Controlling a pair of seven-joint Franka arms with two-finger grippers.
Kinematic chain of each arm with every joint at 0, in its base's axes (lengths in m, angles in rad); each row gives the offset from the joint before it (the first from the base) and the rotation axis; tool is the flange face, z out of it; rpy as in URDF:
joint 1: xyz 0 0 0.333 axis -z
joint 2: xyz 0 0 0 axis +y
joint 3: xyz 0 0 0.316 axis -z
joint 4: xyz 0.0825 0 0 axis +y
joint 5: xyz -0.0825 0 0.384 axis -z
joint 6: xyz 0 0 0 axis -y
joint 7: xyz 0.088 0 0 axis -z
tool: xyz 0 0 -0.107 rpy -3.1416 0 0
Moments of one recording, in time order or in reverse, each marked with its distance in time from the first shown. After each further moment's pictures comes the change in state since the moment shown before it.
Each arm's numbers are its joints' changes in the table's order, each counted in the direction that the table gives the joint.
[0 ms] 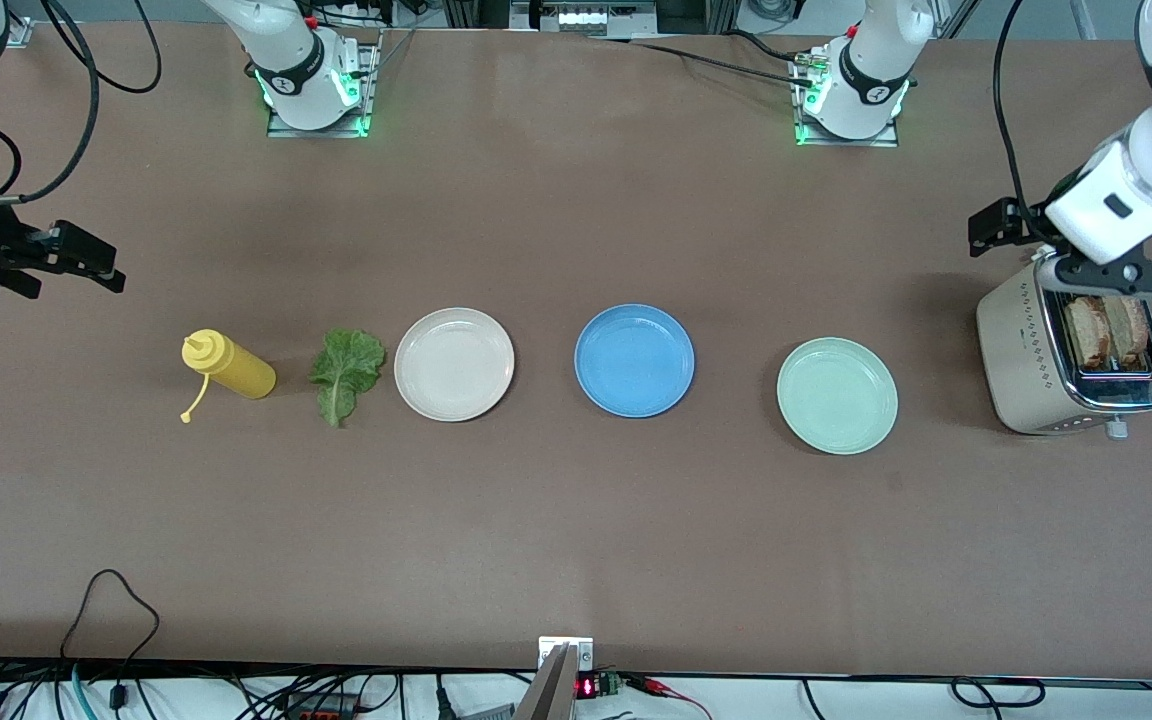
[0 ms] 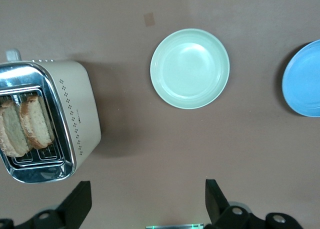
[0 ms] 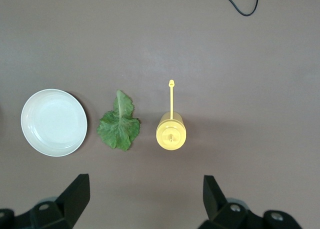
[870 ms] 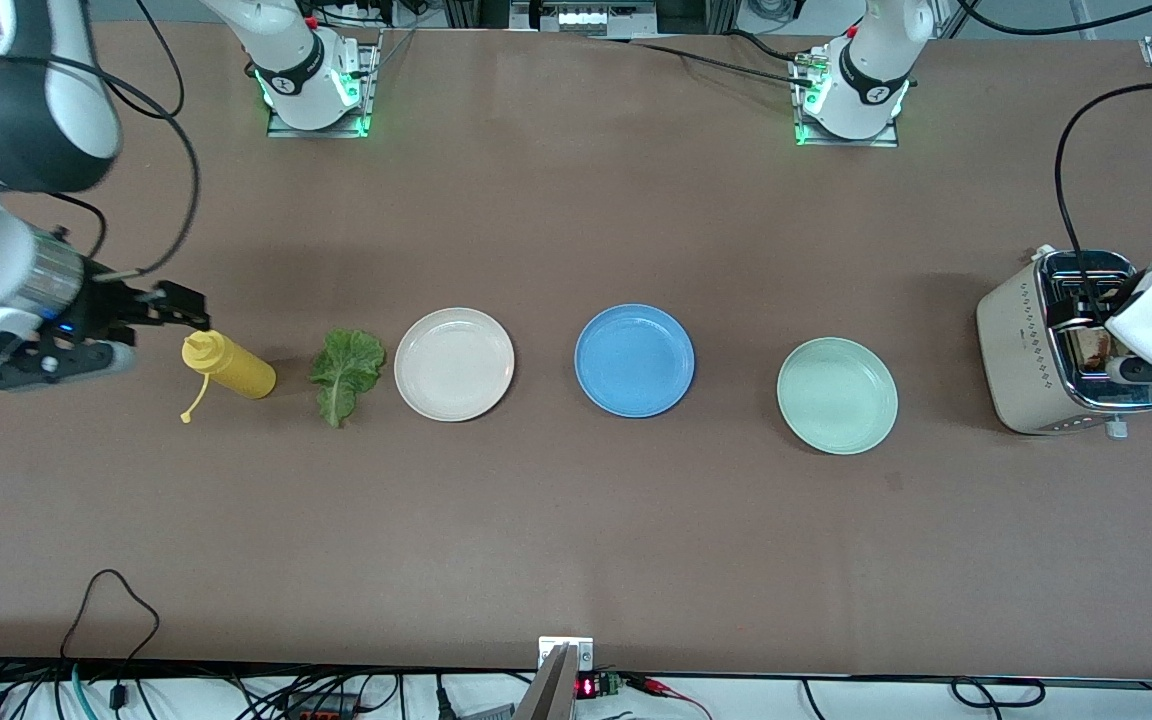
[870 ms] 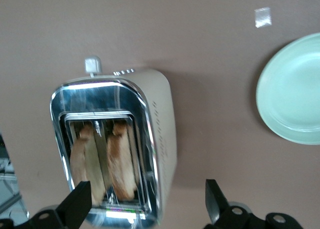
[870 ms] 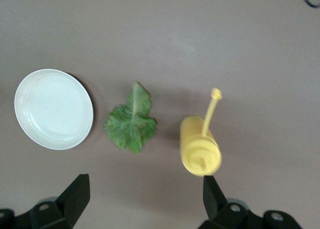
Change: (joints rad) left arm -0.220 0.126 -0.014 0.163 -0.201 0.371 0.114; right arm -0.089 0.174 -0.018 0.002 -0.004 0.075 -0.042
